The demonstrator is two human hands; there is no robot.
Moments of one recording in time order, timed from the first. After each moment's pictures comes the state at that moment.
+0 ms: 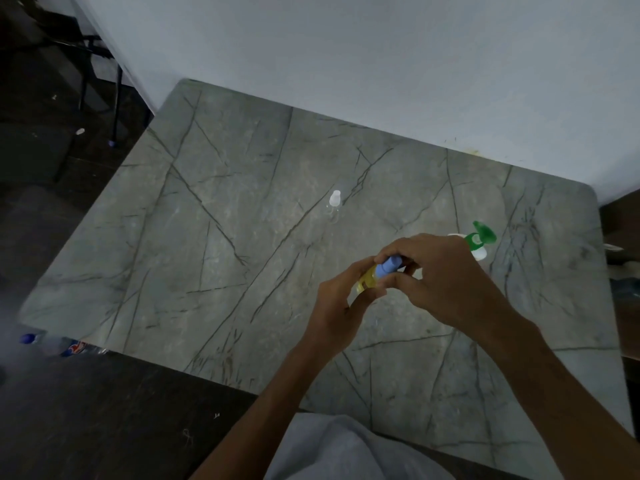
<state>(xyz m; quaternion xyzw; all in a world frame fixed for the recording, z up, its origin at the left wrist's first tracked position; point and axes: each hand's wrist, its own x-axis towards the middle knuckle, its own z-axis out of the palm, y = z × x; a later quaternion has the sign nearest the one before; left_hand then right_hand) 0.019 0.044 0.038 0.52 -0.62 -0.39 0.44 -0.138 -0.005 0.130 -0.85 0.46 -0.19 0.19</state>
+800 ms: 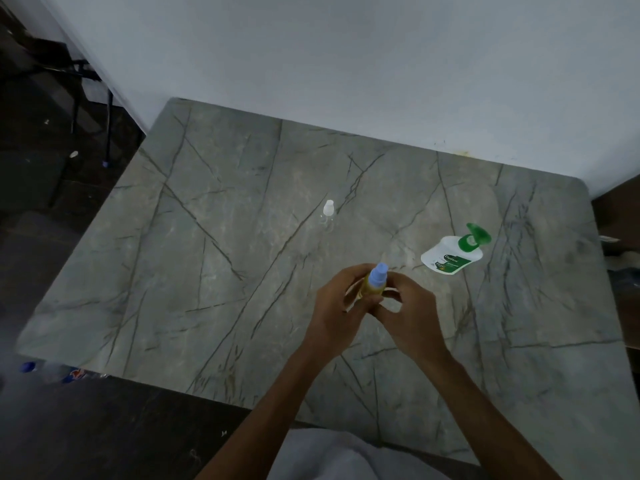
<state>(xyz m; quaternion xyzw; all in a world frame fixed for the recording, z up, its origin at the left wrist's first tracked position) 0.017 0.034 0.025 0.52 -0.58 -0.43 0.45 -0.123 0.031 0.034 -0.65 0.61 -0.33 0.32</state>
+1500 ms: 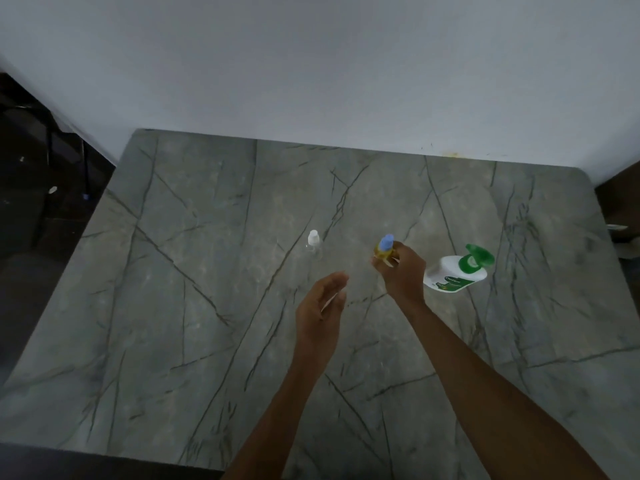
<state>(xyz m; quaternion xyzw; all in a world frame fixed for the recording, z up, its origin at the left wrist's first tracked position) 0.018 -0.029 -0.016 0.60 -0.46 -0.48 0.44 -0.149 -0.115 -0.071 -0.51 0.72 -0.37 0.28</state>
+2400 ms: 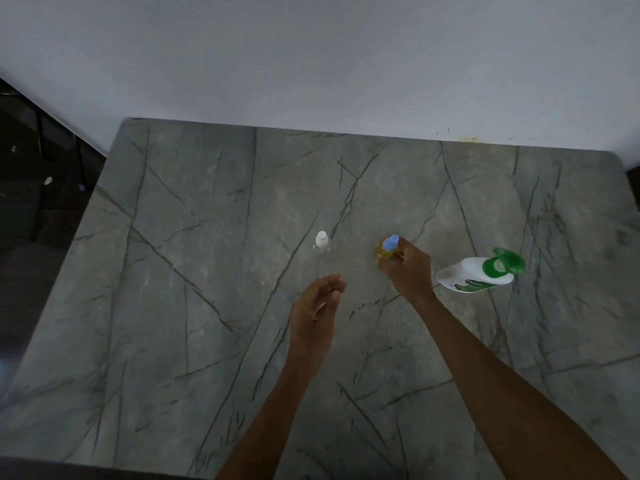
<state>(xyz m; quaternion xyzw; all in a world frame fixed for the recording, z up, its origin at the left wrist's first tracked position) 0.043 -0.053 -0.042 0.61 -0.44 -0.50 0.43 -0.150 -0.137 -0.100 -0.52 0.72 -0.31 0.33</state>
